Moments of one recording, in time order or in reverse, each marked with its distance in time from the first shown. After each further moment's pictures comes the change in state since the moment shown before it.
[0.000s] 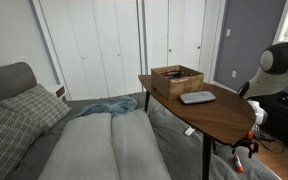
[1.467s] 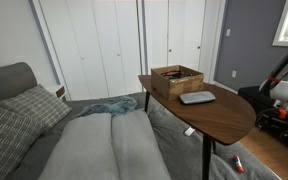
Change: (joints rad) arm -0.260 -0.372 0.013 -0.241 0.050 0.082 0.023
